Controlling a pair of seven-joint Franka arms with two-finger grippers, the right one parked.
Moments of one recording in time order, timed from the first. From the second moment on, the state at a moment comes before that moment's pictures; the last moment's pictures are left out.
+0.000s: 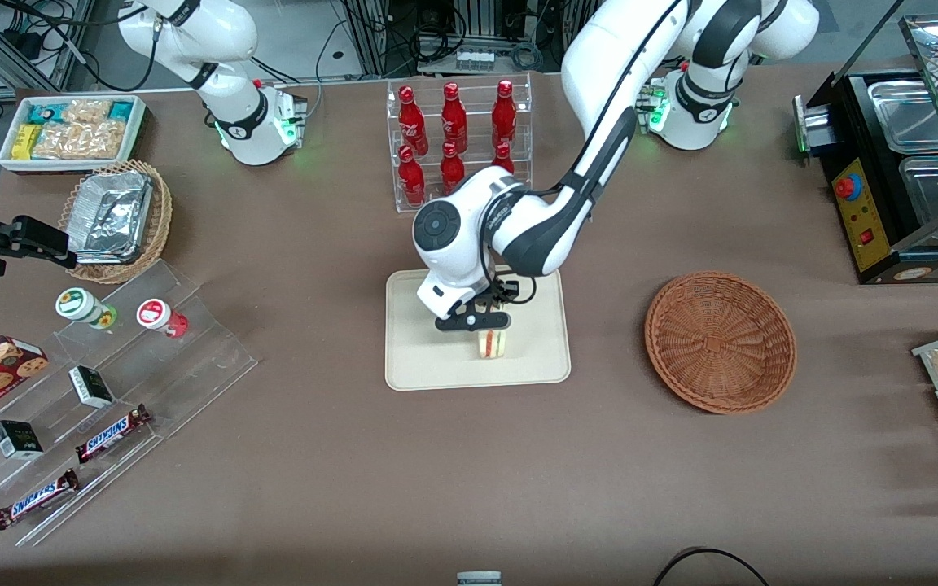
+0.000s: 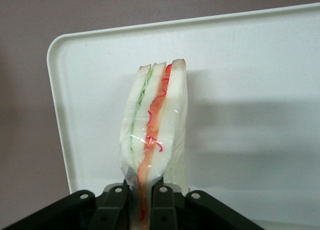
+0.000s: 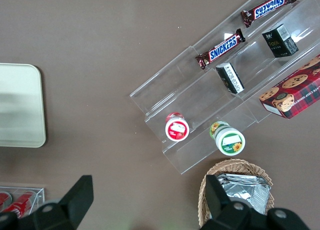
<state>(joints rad) -0.83 0.80 0.02 -1.26 0.09 1.87 -0.84</state>
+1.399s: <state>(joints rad) -0.85 0.90 0.01 -1.16 0.10 1.87 -0.84</state>
